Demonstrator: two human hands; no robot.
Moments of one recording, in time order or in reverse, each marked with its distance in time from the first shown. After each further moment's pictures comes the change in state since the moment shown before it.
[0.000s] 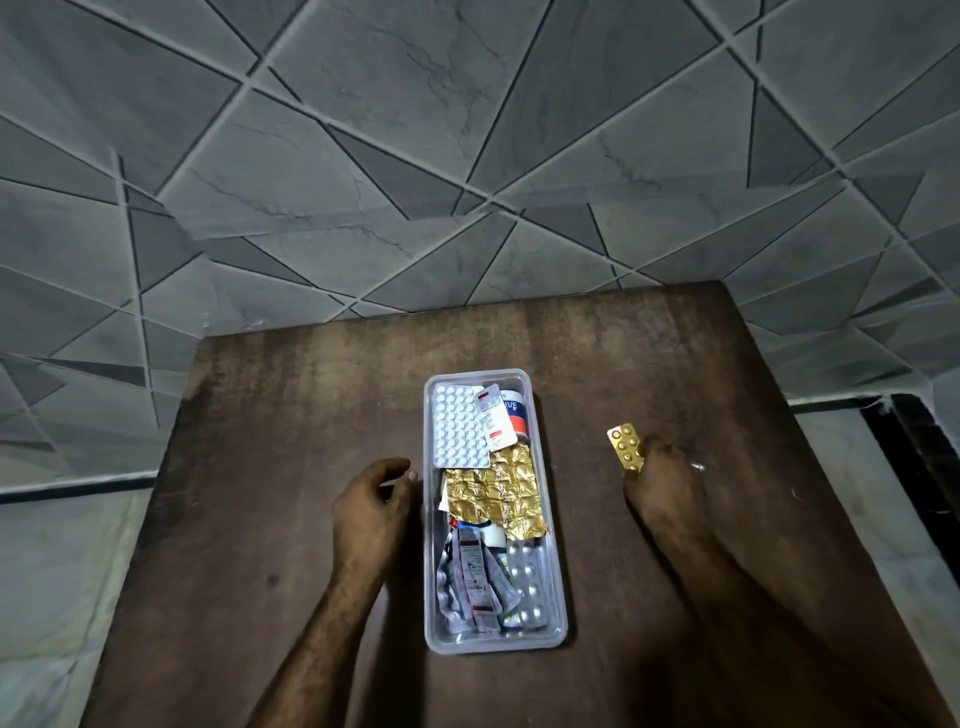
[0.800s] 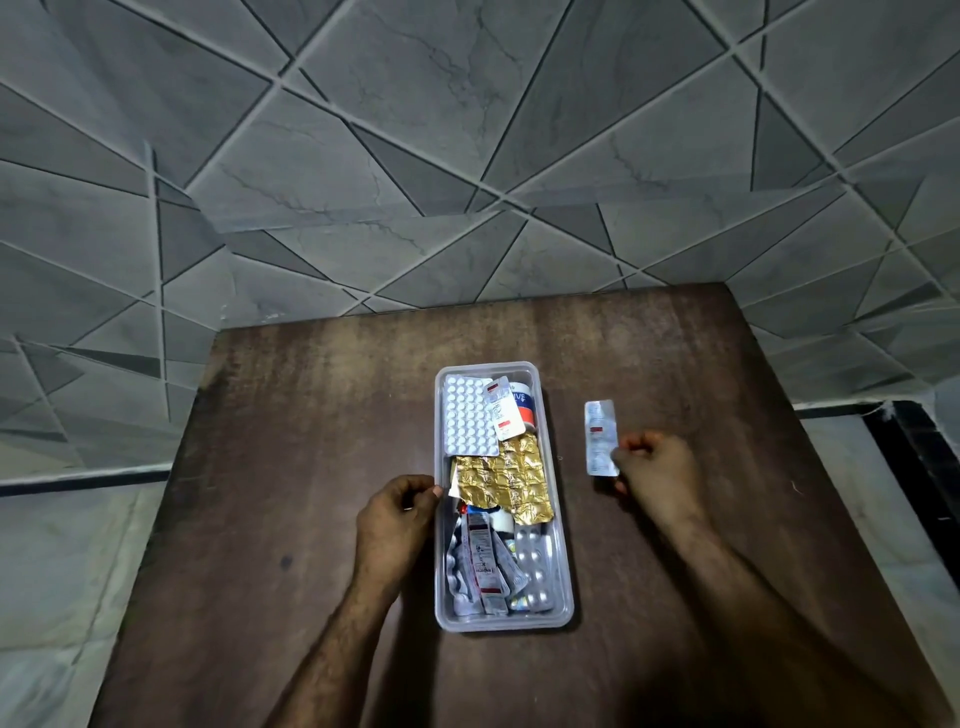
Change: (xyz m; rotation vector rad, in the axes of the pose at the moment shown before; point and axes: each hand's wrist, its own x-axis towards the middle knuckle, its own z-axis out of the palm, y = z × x) left_hand -0.027 -0.012 0.001 -0.193 -0.129 -0.191; right_hand -0.048 -0.038 -0.048 0.769 -0.102 0.153
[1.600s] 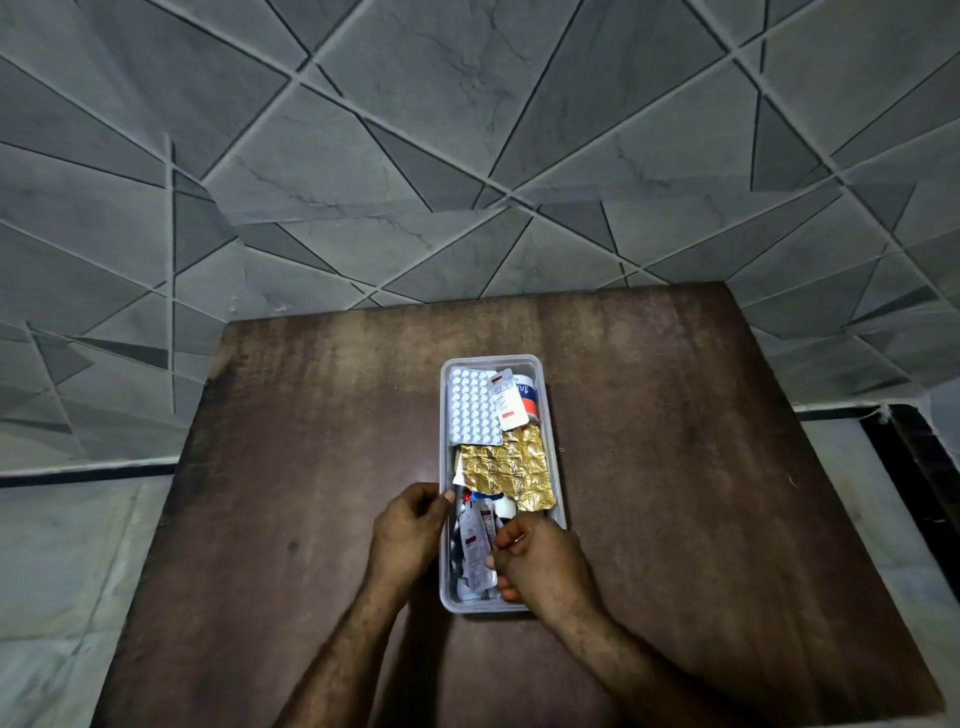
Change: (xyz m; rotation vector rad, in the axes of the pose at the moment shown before) left_hand -0.018 -0.008 0.006 0.048 -0.070 -0.003; right_hand -0.112 0.011 0.083 -0.113 -0.373 0.060
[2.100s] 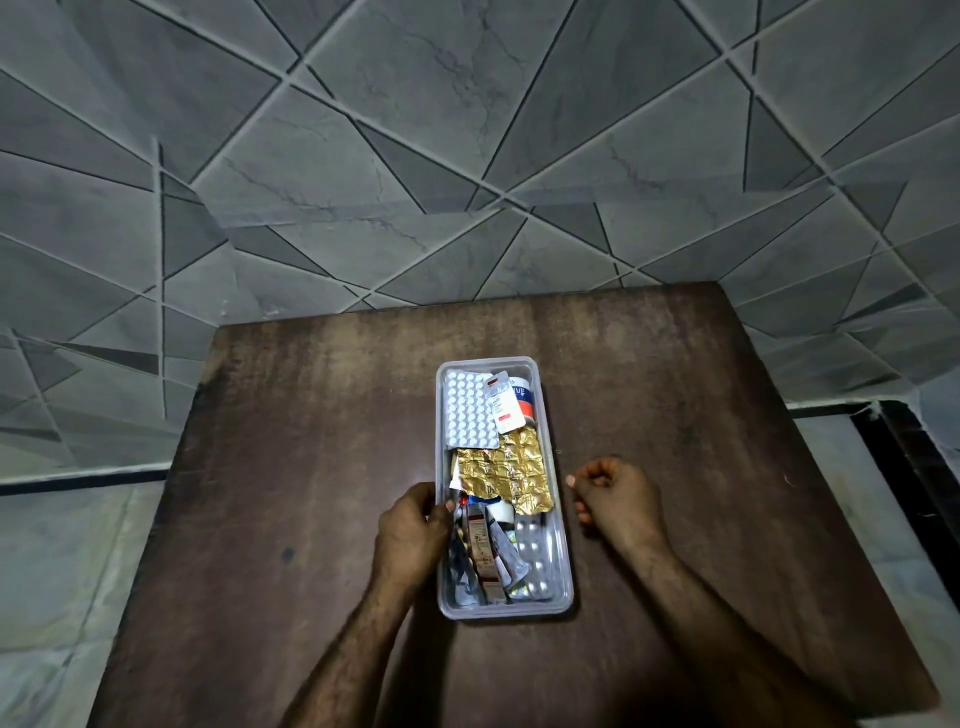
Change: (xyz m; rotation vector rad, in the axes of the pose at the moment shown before) left_hand 0.002 0.006 0.006 0.190 0.035 0.104; right_hand 0.056 0.014 -0.076 0.050 0.286 -0.050
